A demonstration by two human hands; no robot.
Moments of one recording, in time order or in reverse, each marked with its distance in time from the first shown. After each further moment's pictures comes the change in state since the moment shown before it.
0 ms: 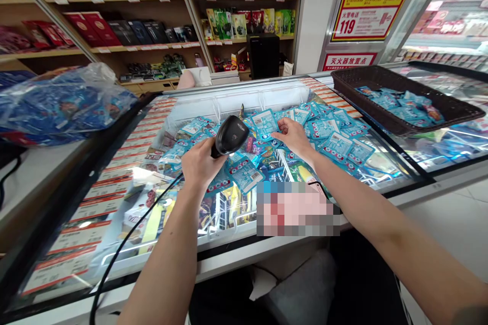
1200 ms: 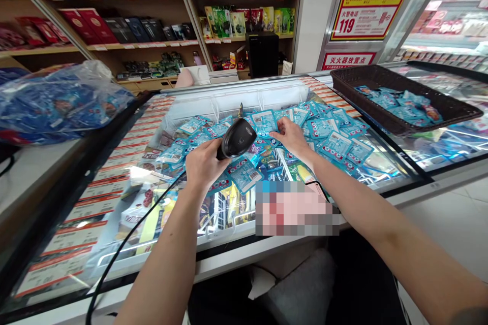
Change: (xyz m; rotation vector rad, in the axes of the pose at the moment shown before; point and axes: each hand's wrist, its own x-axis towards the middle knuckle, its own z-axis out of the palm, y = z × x) left_hand -0.002 0.011 -0.001 -0.004 -0.045 0.094; right_hand -0.003 0.002 0.004 -0.147 -0.009 -0.017
